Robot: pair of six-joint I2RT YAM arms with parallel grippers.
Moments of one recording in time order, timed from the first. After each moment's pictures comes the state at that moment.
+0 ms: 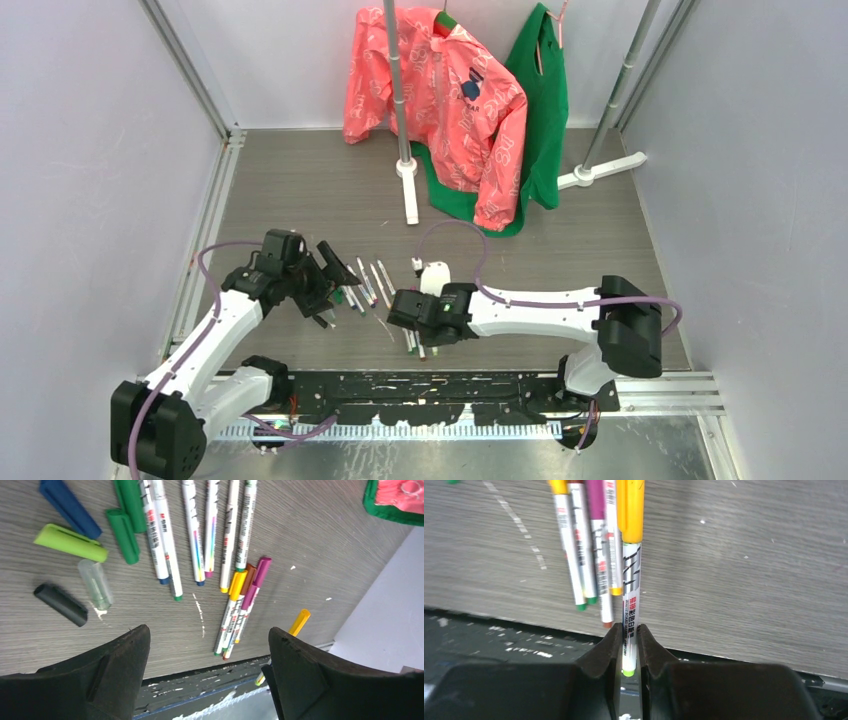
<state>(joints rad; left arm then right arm) -0.28 0.95 0.62 -0.63 0.25 -0.92 1.30 1.54 1.06 -0.84 0.39 1.10</state>
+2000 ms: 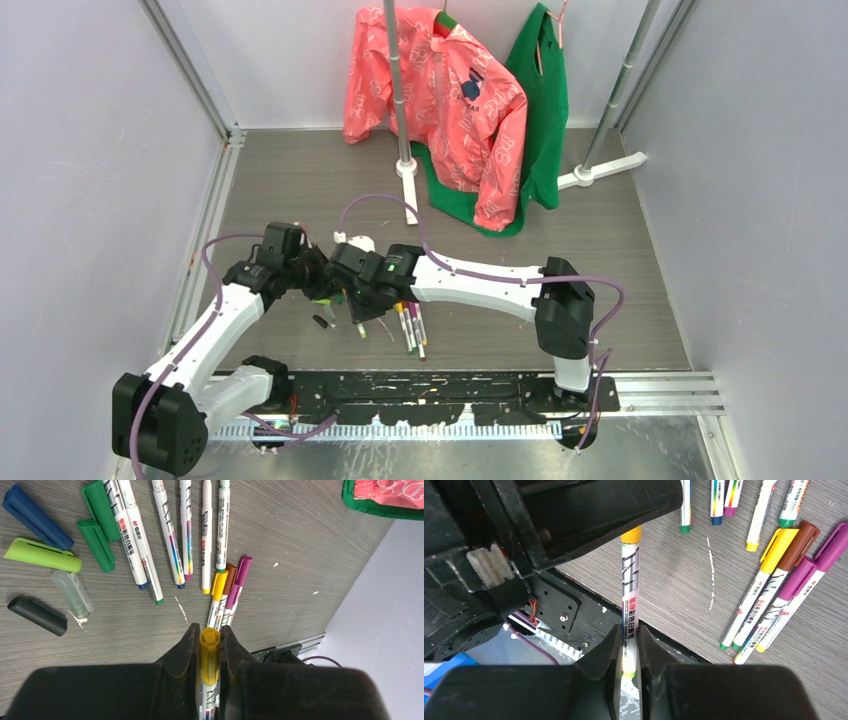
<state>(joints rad) -0.28 1.00 0.67 -0.59 0.31 -0.92 1.24 1.88 1.63 -0.79 0.07 0.83</state>
